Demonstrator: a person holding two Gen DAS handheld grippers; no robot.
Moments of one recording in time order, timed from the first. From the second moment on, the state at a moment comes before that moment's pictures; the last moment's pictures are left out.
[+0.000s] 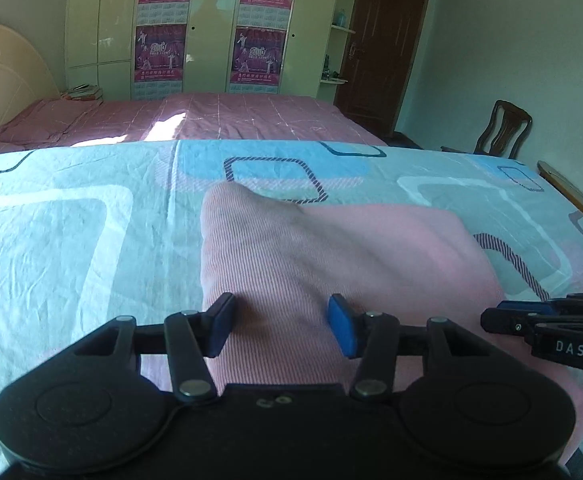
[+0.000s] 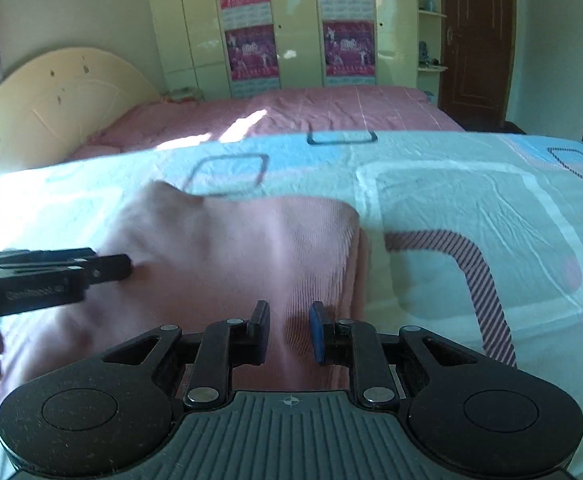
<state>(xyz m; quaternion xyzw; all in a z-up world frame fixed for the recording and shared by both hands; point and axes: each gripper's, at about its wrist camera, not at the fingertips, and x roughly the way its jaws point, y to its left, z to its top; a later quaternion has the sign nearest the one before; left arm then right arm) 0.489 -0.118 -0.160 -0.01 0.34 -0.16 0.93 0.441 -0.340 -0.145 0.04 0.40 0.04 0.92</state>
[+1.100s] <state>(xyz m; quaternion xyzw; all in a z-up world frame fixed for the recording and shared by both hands) 0.537 -0.121 -0.160 -0.02 0.36 -0.13 0.93 0.514 -0.360 -0.147 0.07 0.37 0.05 0.93</state>
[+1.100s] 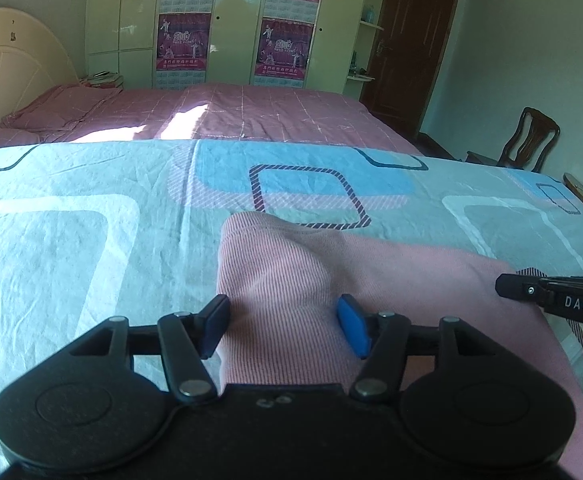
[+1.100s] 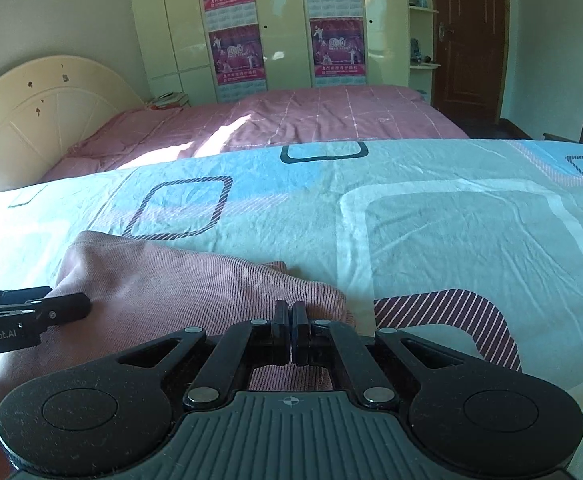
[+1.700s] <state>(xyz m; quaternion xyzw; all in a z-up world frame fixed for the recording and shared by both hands) 0.451 -0.109 -0.142 0.00 0.35 -0.15 0.92 0.425 -0.345 -0.124 0.06 0.37 0.10 0.92</state>
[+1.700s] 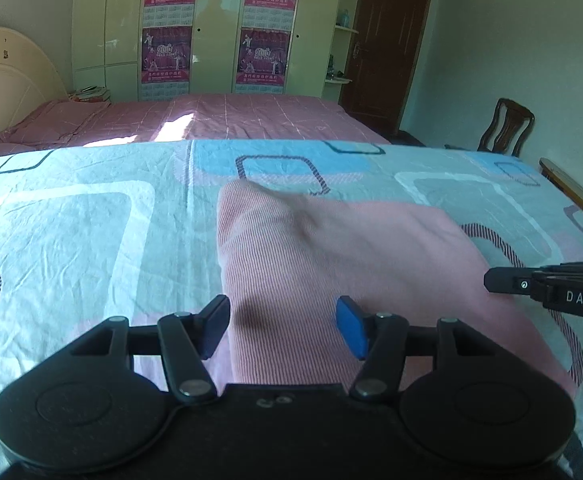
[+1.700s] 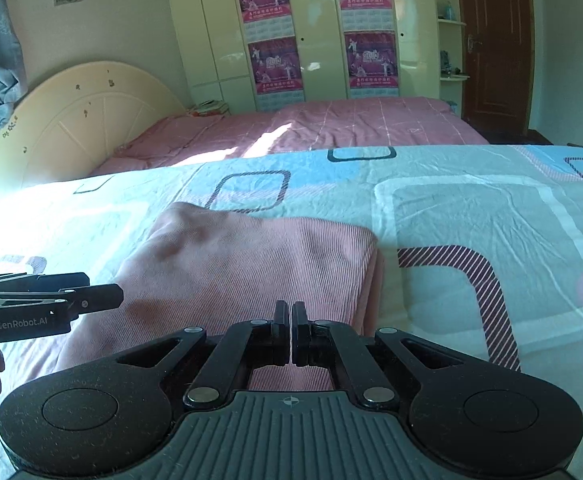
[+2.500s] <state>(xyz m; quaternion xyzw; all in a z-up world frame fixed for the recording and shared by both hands) 0.392 -0.110 -0.137 0.03 0.35 -0.21 0.91 0.351 -0.341 -0.129 0.11 0.42 0.05 0.90</state>
